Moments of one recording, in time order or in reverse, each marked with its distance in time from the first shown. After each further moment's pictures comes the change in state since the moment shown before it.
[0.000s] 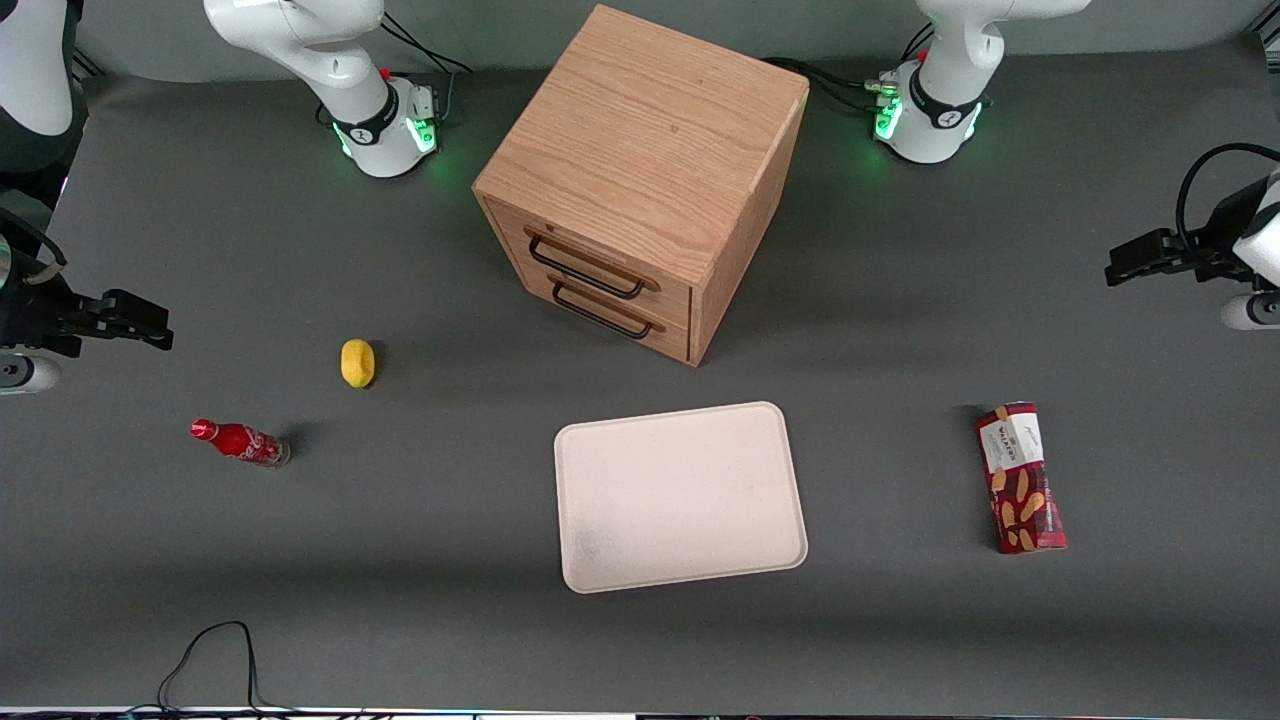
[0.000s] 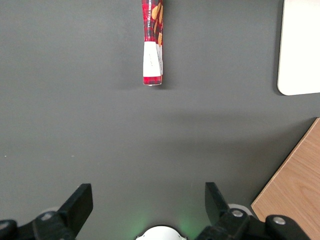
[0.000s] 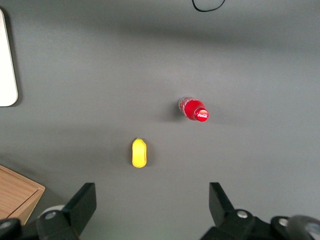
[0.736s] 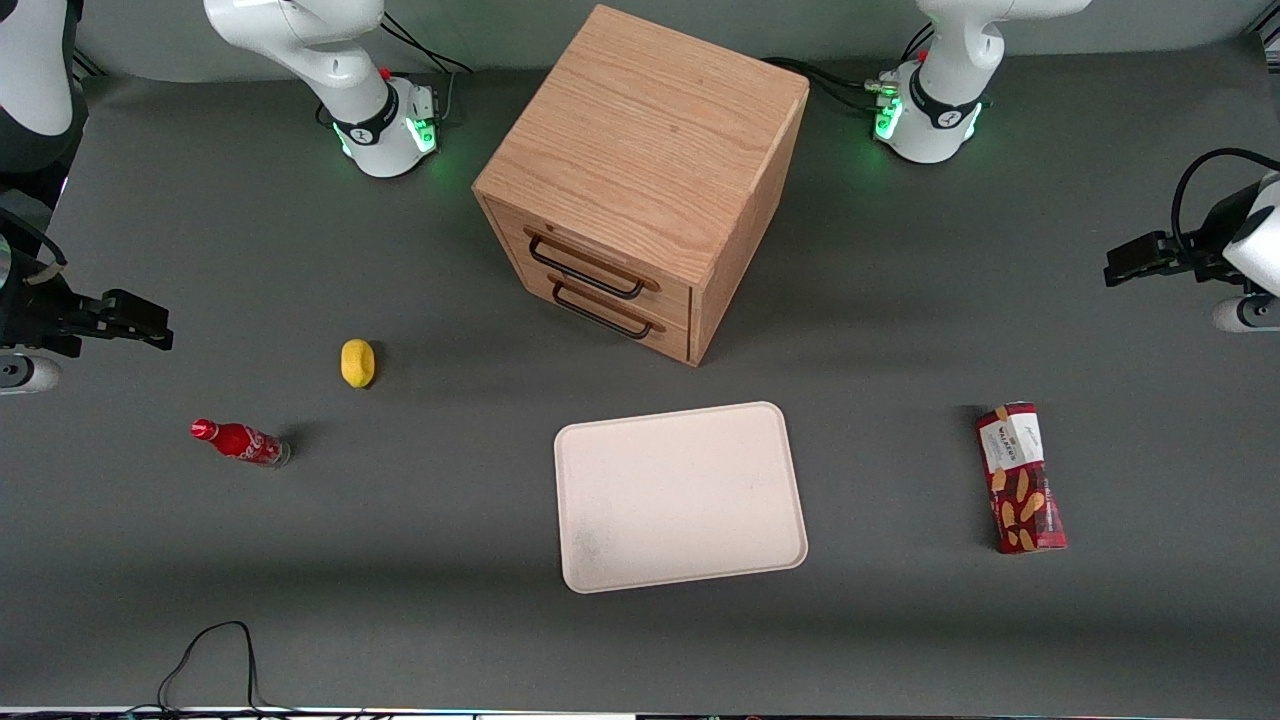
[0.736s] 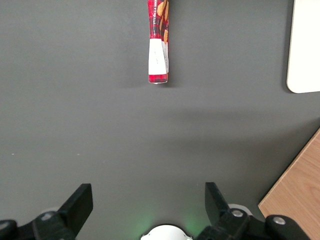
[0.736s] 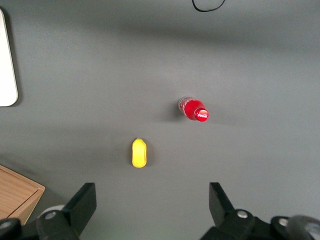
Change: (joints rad) arm -0.002 0.003 -0.003 -0.006 0.030 0.001 0.000
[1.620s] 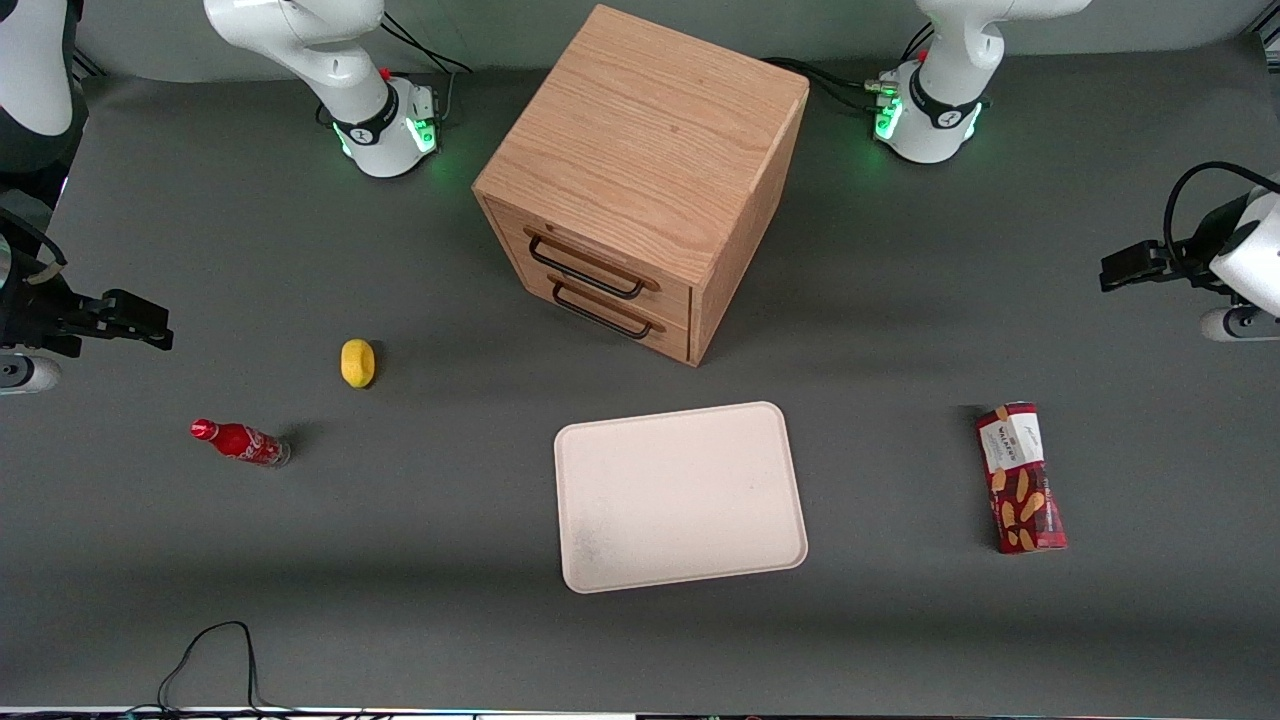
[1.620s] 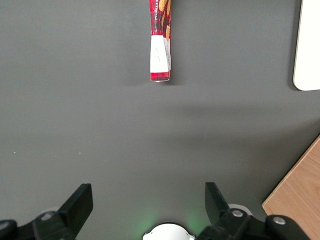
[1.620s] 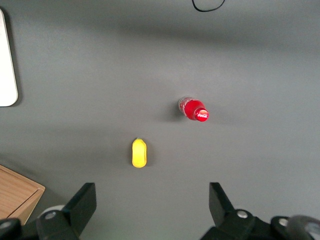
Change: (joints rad) arm -0.001 0.023 -0.002 0.000 0.007 0.000 0.000
